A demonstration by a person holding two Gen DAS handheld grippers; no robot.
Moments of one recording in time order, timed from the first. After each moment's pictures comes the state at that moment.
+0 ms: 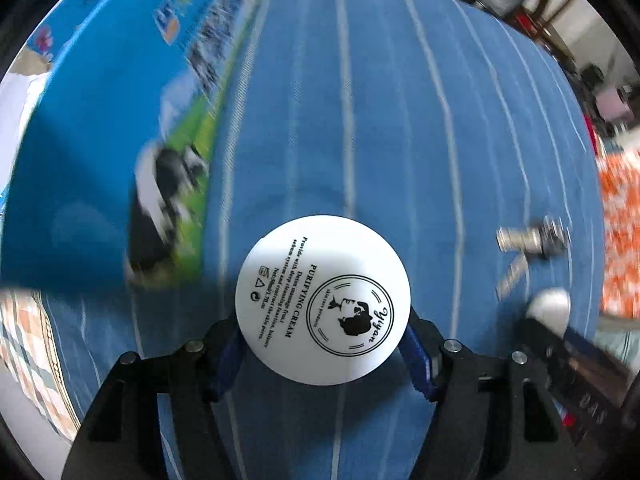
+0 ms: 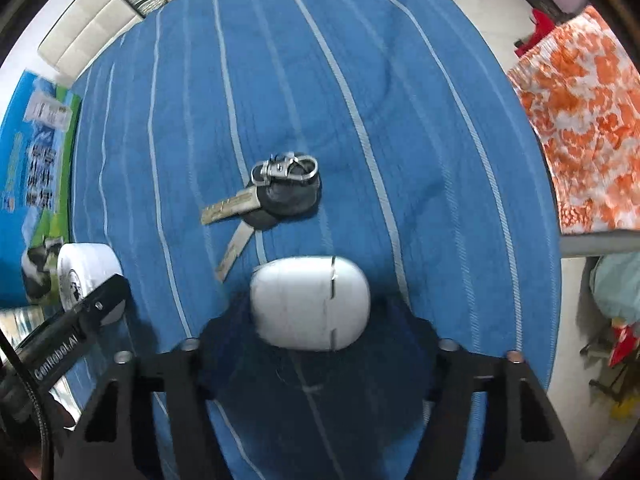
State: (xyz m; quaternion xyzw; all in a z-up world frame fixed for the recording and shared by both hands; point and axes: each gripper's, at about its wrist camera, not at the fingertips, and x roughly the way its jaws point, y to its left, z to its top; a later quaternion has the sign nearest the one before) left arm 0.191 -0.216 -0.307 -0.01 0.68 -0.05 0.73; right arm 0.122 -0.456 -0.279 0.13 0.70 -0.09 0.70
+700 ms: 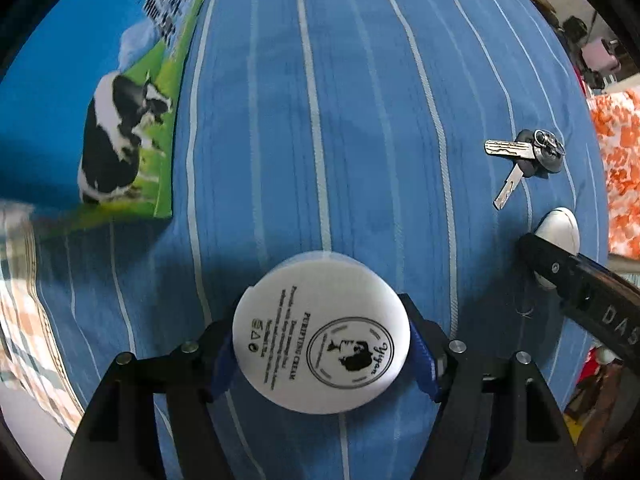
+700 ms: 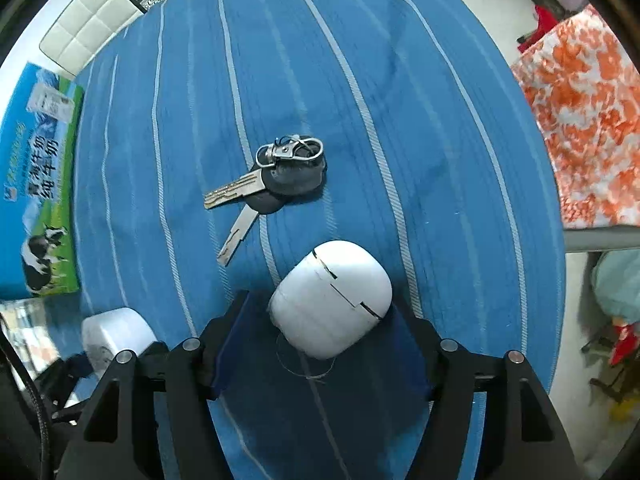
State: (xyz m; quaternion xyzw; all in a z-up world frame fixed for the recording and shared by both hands) left arm 0.172 -0.241 -0.321 0.03 0.71 -0.08 0.69; right arm 0.114 -0.448 -0.275 0.12 0.69 -0.10 0.70
